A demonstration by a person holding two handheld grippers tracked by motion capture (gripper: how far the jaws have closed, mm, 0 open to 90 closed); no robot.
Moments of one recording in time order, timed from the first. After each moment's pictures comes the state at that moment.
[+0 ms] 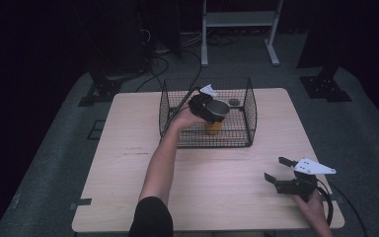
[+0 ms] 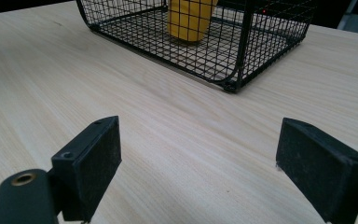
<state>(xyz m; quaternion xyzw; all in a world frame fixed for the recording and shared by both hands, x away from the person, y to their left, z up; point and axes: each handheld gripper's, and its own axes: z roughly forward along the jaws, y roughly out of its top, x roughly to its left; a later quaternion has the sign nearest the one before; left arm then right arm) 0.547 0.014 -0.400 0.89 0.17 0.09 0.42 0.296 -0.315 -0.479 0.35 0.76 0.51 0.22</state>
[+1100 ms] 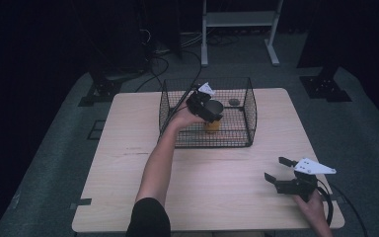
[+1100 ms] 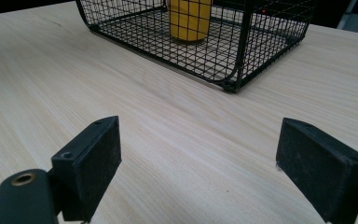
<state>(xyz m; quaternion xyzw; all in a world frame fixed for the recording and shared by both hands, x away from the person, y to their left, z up) 0.544 0.019 -0.391 0.88 0.19 0.12 0.42 0.296 -0.316 -0.479 0.35 0.76 0.51 0.22</state>
